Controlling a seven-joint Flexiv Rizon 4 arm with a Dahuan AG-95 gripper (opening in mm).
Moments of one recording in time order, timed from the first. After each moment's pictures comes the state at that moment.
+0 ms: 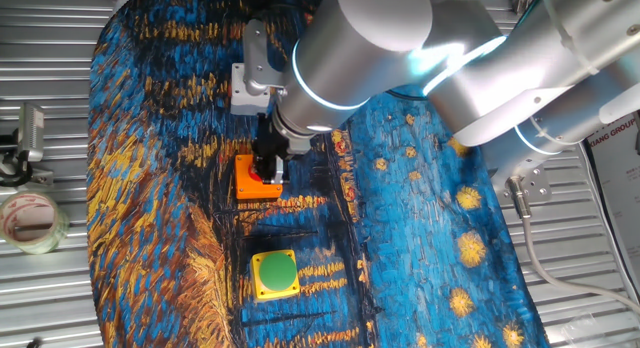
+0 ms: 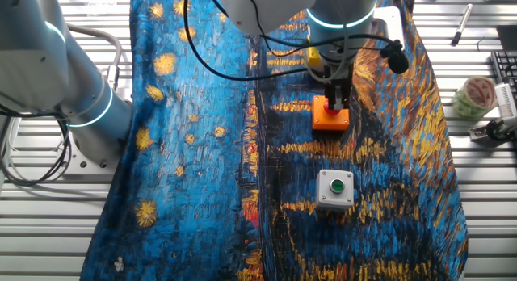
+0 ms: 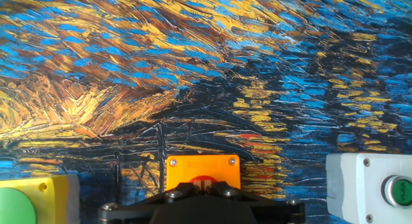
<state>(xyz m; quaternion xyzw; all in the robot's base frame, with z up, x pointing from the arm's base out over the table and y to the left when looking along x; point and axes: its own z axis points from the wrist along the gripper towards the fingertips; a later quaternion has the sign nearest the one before) 0.528 0.029 0.089 0.01 1.00 -0.01 0.09</state>
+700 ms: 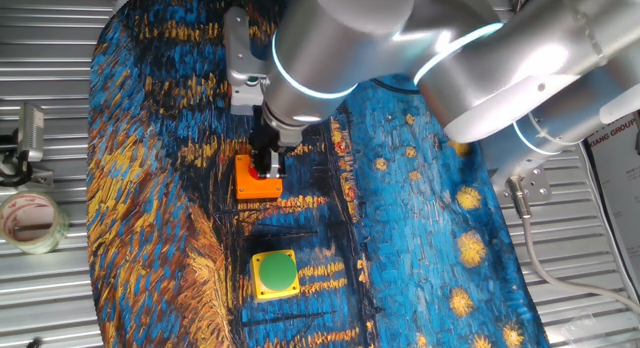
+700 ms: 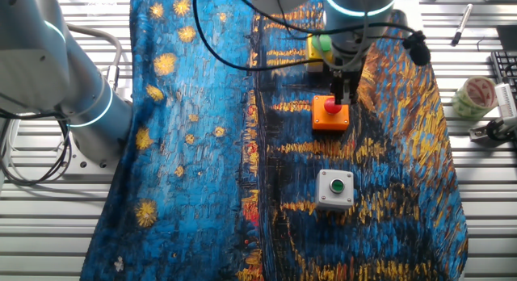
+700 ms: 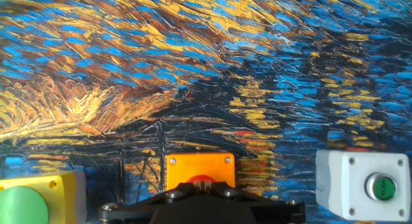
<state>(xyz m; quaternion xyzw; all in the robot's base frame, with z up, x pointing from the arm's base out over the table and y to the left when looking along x) 0.530 0.026 0.116 0.02 1.00 -0.01 0.05</state>
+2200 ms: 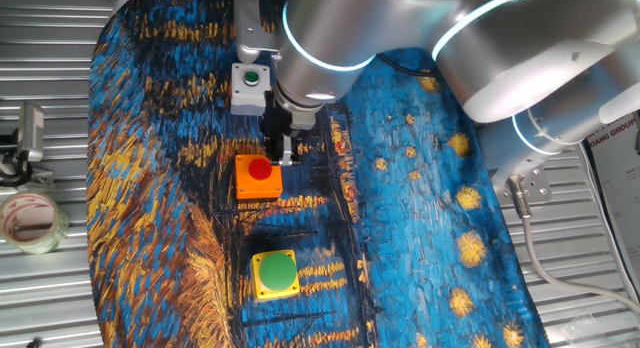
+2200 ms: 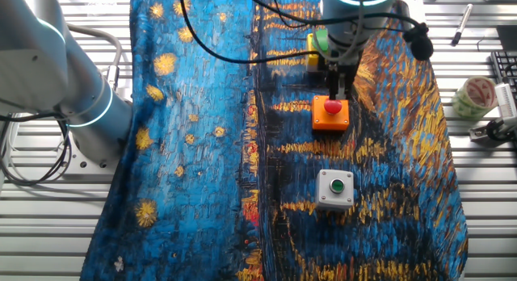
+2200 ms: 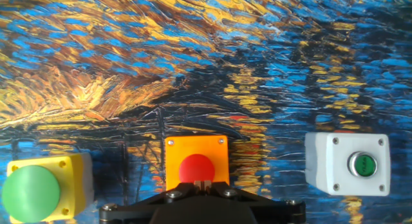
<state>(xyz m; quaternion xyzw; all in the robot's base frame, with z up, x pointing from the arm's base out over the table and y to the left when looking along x) 0.512 0.030 0.142 0.03 1.00 0.00 0.04</state>
